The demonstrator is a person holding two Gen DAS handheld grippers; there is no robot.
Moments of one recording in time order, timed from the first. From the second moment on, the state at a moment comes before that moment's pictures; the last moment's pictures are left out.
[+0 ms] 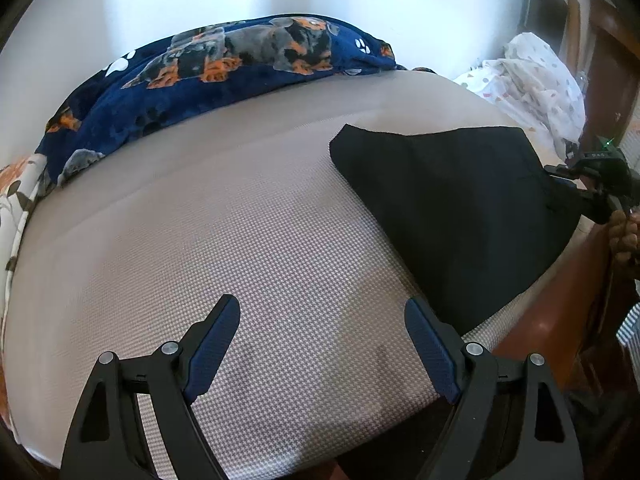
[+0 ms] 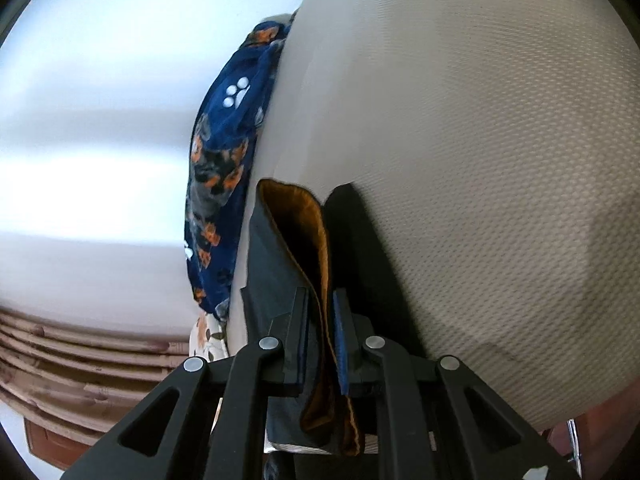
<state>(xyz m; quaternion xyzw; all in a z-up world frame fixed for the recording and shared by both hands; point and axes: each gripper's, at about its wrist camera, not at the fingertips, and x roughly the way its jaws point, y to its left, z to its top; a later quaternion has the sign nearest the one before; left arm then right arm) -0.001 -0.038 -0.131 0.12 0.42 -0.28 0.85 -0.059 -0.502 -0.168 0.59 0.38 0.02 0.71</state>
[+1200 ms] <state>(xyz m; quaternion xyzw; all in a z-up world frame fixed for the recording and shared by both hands) -0.002 -0.041 -0.134 0.12 0.43 -0.27 0.85 -0.092 -0.465 -0.134 0.55 0.42 0.00 0.72</state>
